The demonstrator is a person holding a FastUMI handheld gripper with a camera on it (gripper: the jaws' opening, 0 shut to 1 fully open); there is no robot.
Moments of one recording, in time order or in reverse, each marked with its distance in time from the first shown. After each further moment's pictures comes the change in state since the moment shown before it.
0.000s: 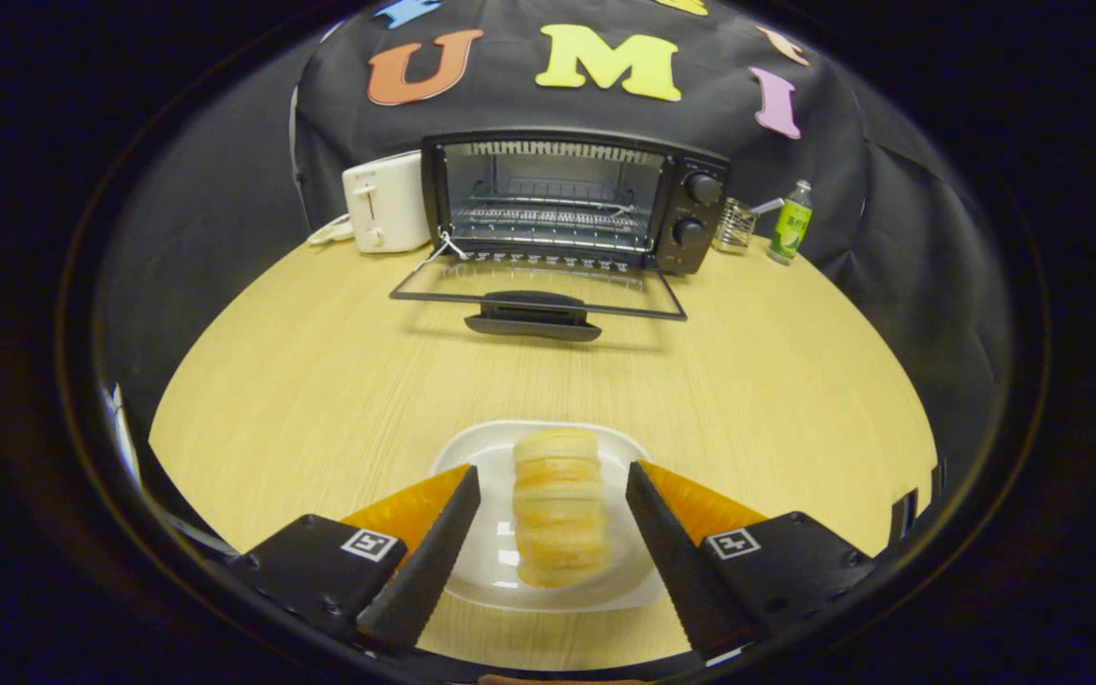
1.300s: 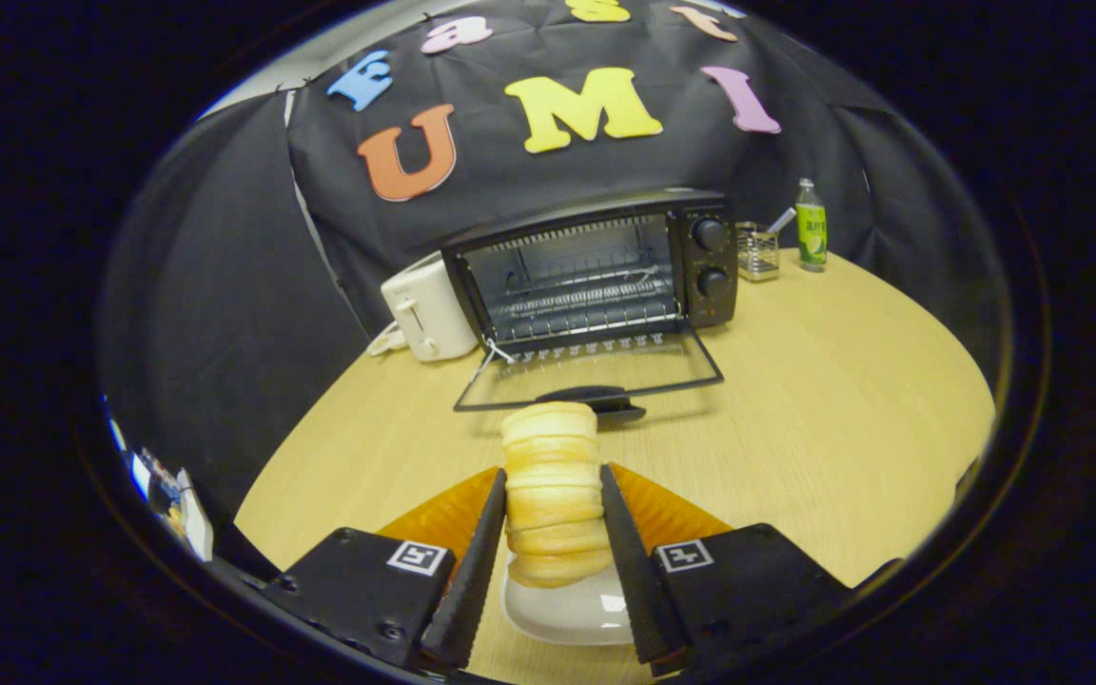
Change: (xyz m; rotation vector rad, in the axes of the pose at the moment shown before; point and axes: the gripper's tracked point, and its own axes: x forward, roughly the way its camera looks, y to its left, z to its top) arm -0.025 0.024 0.080 0.165 -0.288 0.256
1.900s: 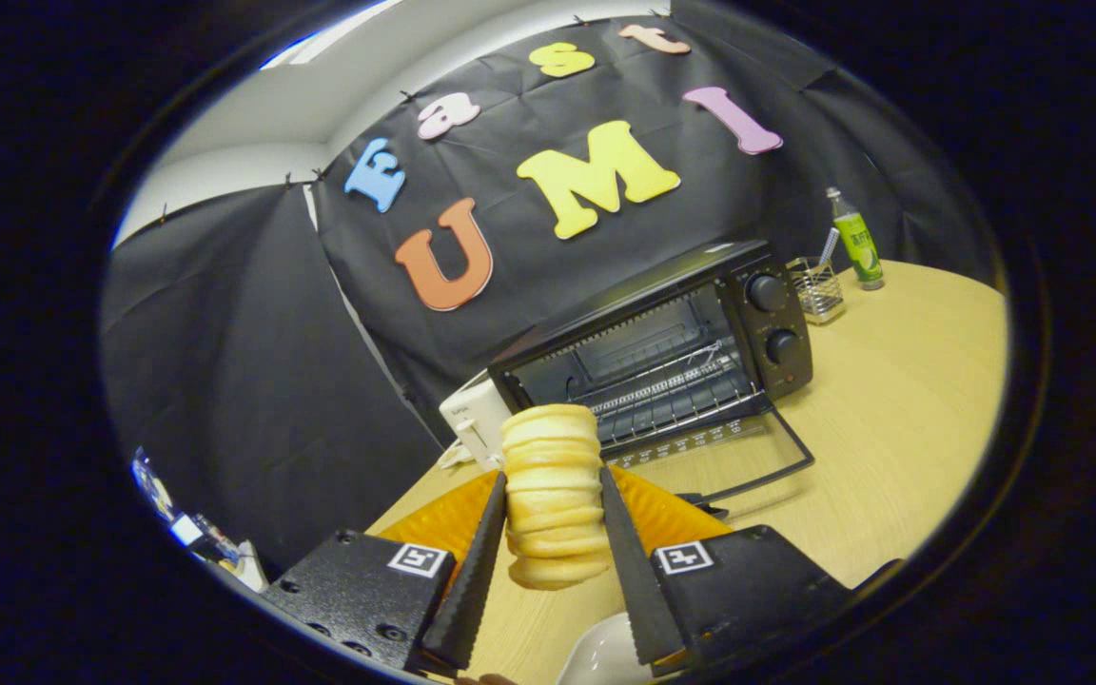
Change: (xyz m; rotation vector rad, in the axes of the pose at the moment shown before) arm 0.050 0.016 0.062 0.198 -0.259 0.245
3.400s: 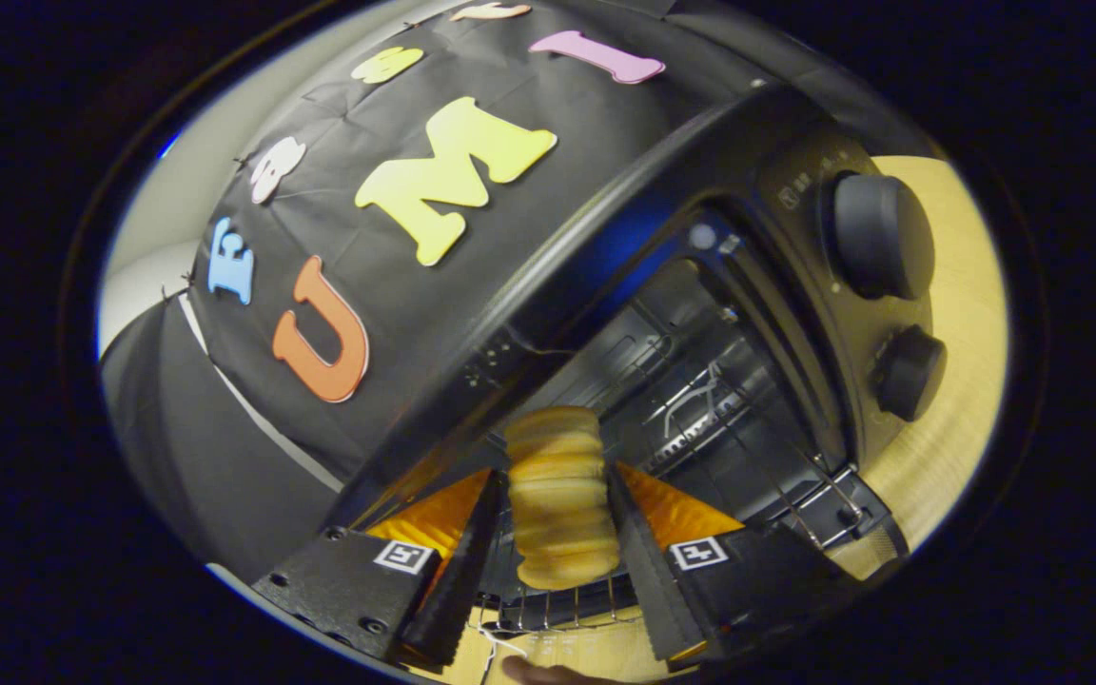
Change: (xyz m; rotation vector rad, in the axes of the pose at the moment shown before) arm 0.214 -0.103 0.070 0.288 -0.056 -0.136
